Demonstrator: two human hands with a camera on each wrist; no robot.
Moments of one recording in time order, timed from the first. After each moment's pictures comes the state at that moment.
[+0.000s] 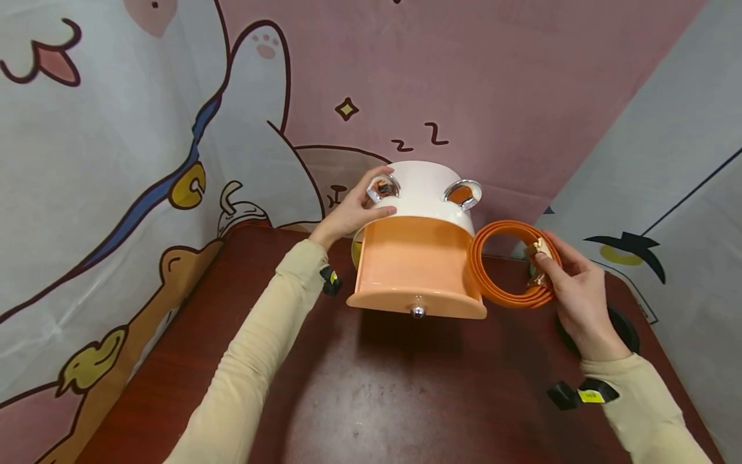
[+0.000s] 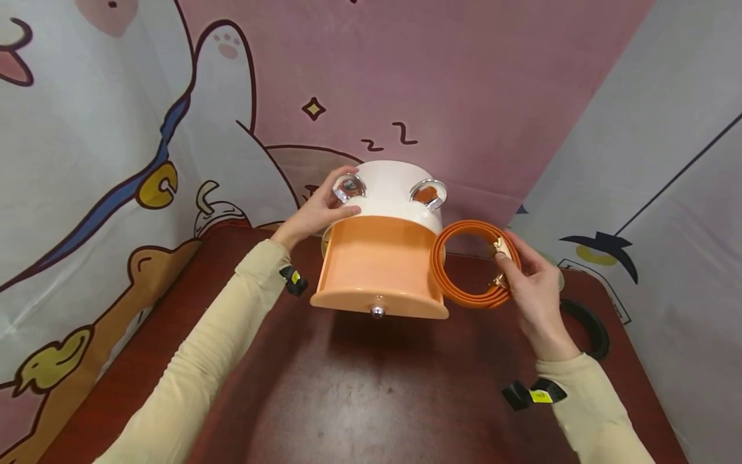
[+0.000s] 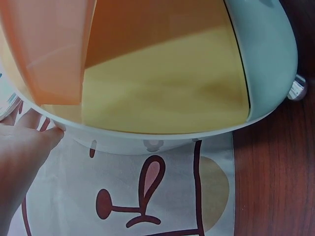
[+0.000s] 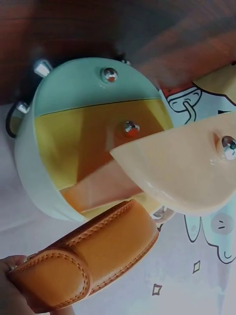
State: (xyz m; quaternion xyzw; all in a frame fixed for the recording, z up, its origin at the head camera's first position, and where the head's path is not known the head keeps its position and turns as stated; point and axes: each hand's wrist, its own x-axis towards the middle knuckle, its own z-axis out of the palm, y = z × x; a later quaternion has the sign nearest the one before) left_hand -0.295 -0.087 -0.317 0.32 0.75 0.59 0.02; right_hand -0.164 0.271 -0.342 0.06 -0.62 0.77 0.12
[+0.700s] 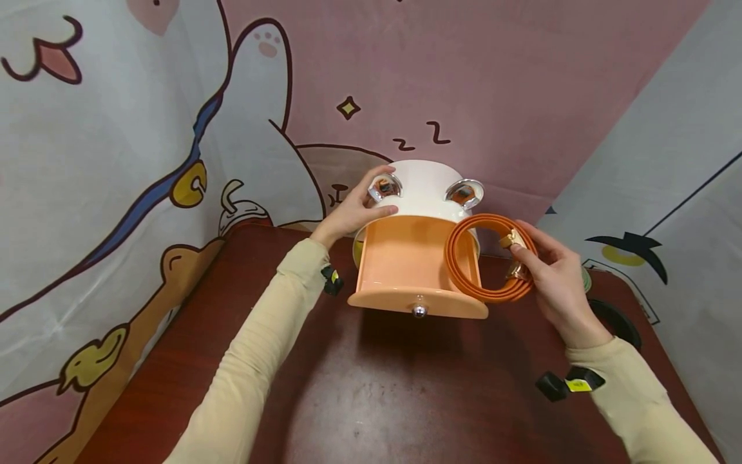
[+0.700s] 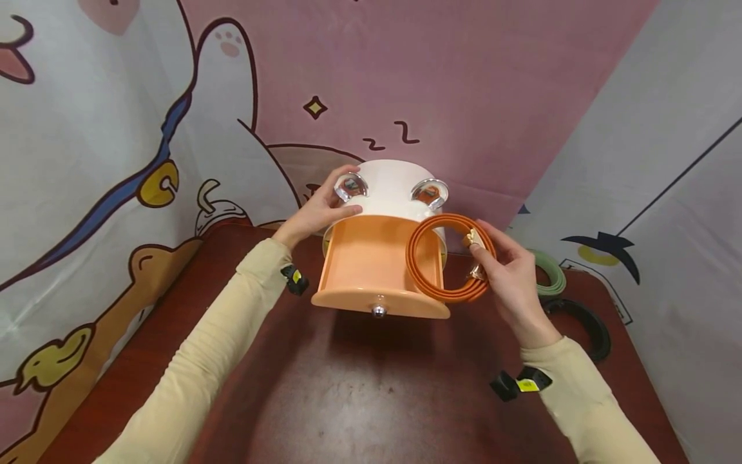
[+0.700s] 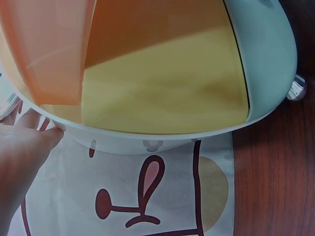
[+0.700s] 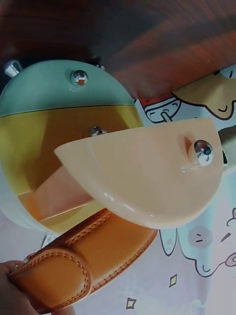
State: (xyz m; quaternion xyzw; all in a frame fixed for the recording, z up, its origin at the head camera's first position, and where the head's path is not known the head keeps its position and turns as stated) left_hand -0.292 -0.087 -0.316 0.32 0.75 0.58 0.02; right_hand -0.175 0.241 -0.330 0.08 -0.64 0.76 0.09
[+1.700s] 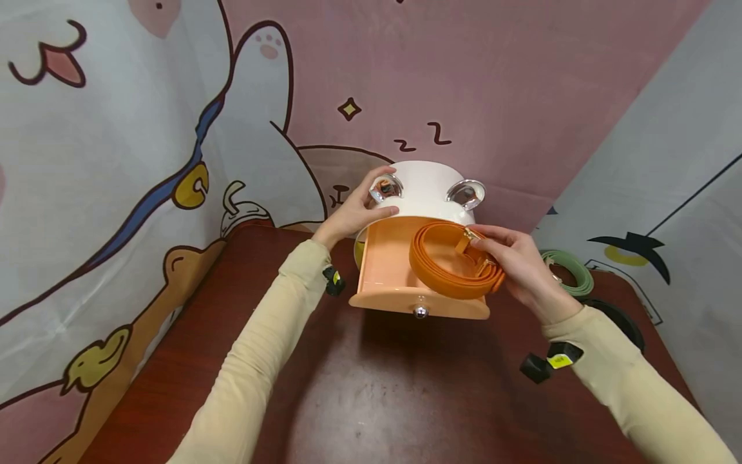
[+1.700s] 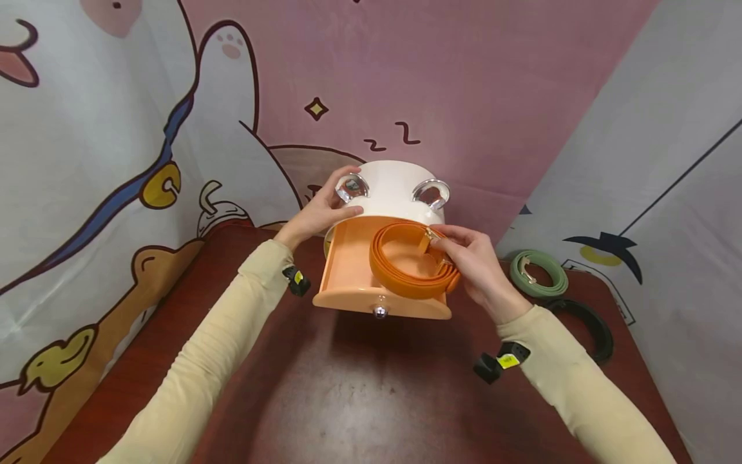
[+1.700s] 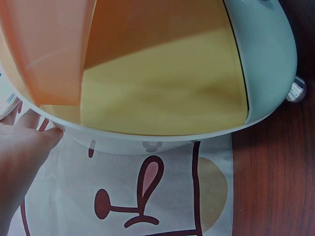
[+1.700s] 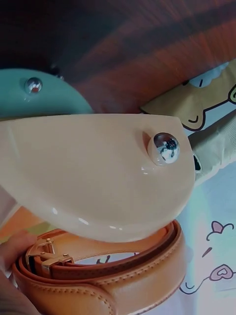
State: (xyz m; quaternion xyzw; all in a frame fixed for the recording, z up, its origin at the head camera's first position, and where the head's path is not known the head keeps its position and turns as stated) left_hand -0.294 -0.086 -0.318 0.33 0.73 0.60 0.02; right_hand -0.195 0.199 -0.307 0.01 -0.69 0.72 -0.08
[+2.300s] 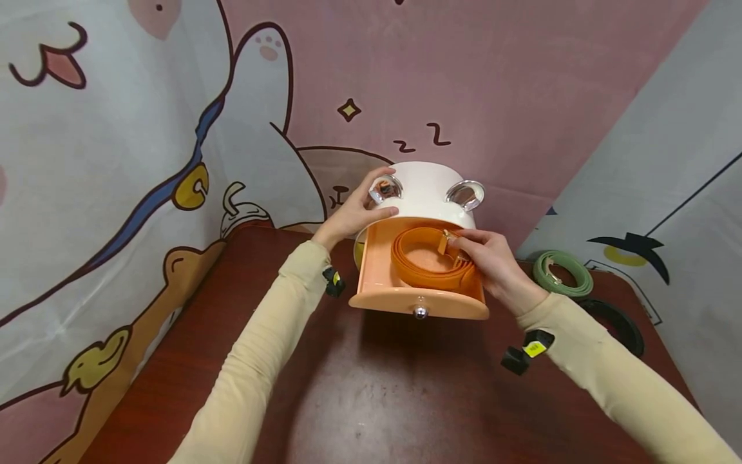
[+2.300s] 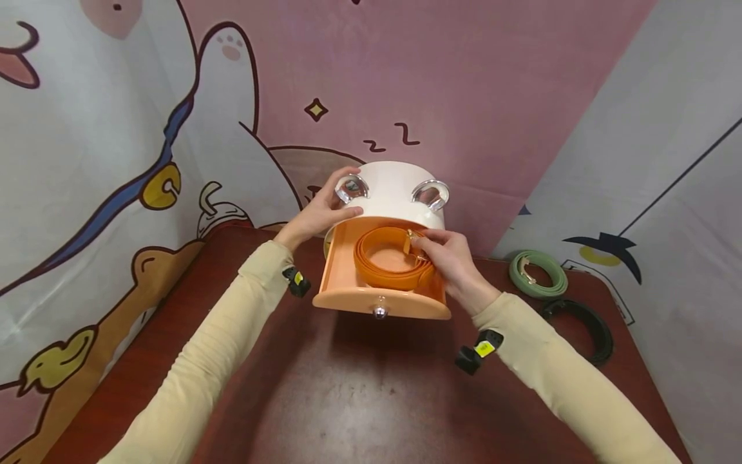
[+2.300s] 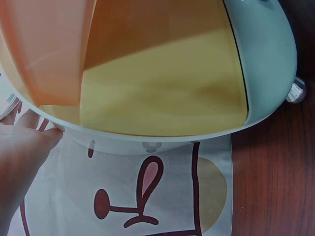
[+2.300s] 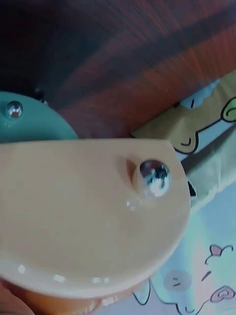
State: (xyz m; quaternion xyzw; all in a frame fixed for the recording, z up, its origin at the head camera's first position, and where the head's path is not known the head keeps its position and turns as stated) left_hand -0.298 -0.086 -0.322 0.33 0.72 0.61 0.03; right_hand -0.209 0.170 -0.318 -0.03 -0.72 0.68 -0.08
